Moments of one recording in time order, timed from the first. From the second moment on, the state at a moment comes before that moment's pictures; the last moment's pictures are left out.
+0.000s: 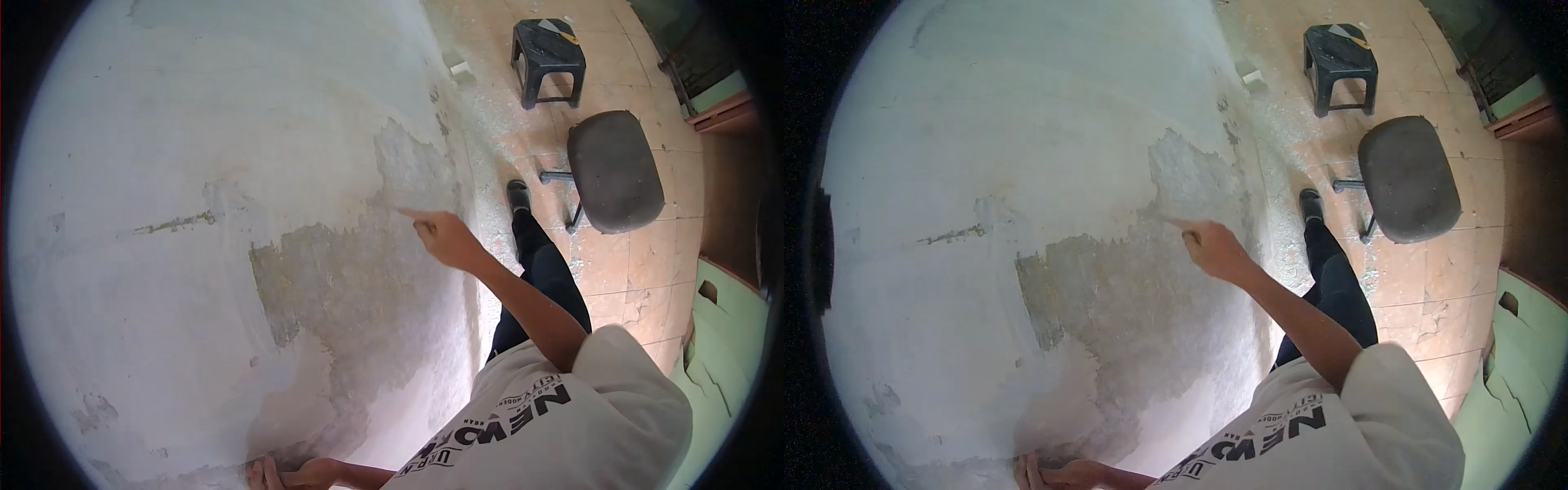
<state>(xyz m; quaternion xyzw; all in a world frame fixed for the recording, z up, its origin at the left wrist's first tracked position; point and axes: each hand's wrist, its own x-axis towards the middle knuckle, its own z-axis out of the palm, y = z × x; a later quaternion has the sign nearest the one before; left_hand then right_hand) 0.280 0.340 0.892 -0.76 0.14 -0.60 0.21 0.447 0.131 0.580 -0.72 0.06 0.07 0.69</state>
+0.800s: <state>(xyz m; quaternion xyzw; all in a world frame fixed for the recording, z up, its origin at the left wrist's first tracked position) 0.283 0.335 0.890 -0.76 0.11 -0.59 0.26 0.490 0.141 0.534 -0.73 0.09 0.04 0.68</state>
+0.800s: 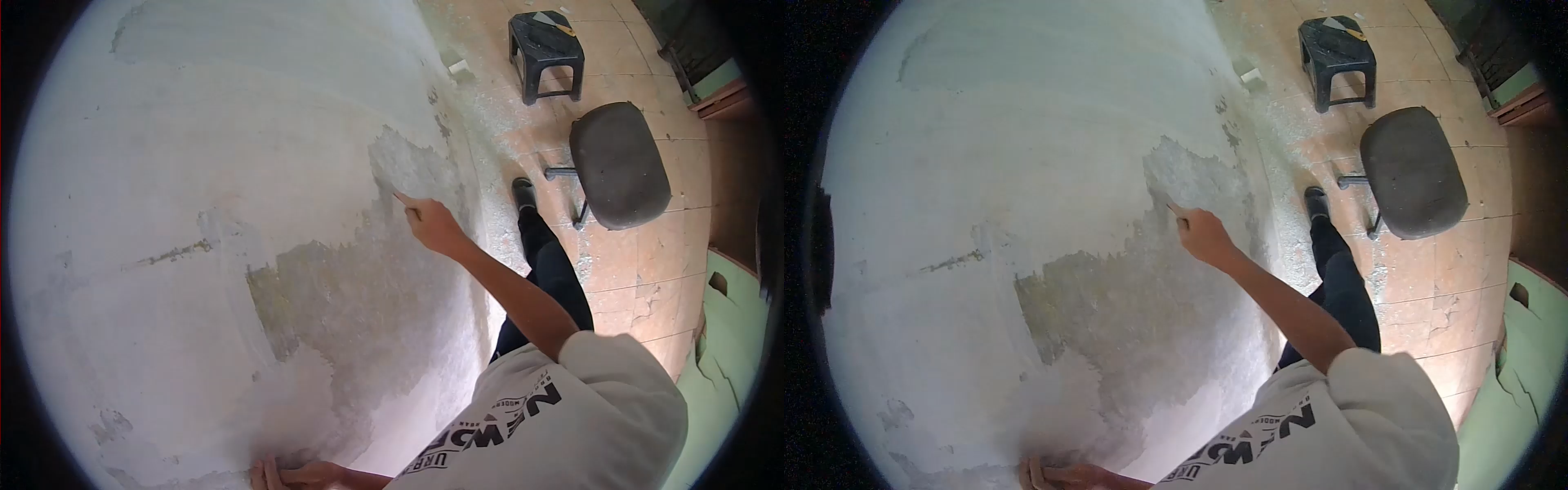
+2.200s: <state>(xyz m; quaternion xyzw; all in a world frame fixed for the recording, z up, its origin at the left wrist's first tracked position) 0.286 0.327 0.888 -0.75 0.05 -0.59 0.28 0.498 0.126 0.526 -0.76 0.06 0.08 0.65</state>
